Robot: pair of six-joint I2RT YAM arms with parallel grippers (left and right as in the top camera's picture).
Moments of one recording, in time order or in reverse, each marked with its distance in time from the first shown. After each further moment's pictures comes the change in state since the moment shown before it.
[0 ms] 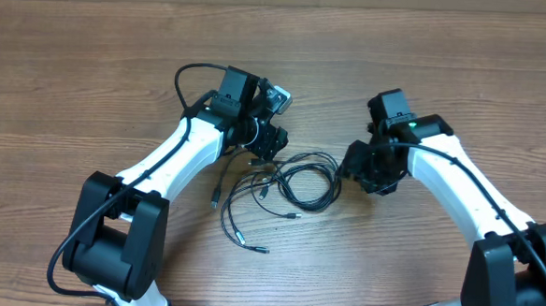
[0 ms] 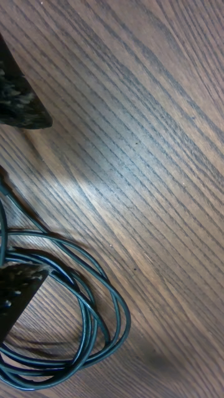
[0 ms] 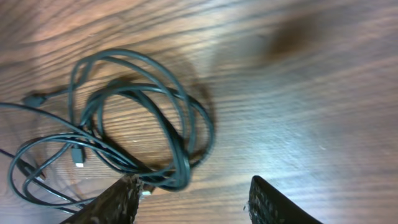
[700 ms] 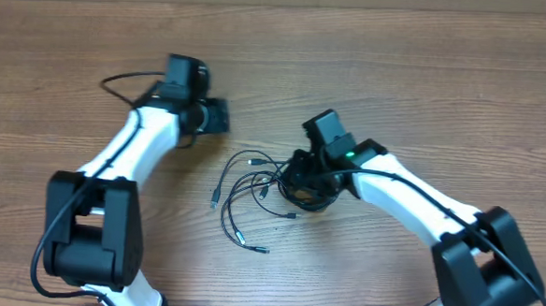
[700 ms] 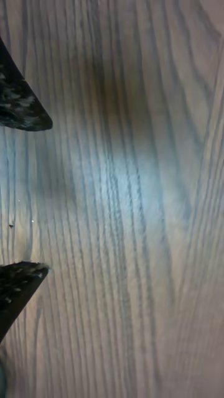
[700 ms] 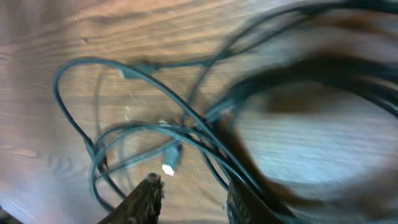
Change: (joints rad) left arm 0.274 0.000 0.000 -0.038 -0.132 -0.445; right arm 0.294 0.082 -0.083 0.446 -0.043 0.210
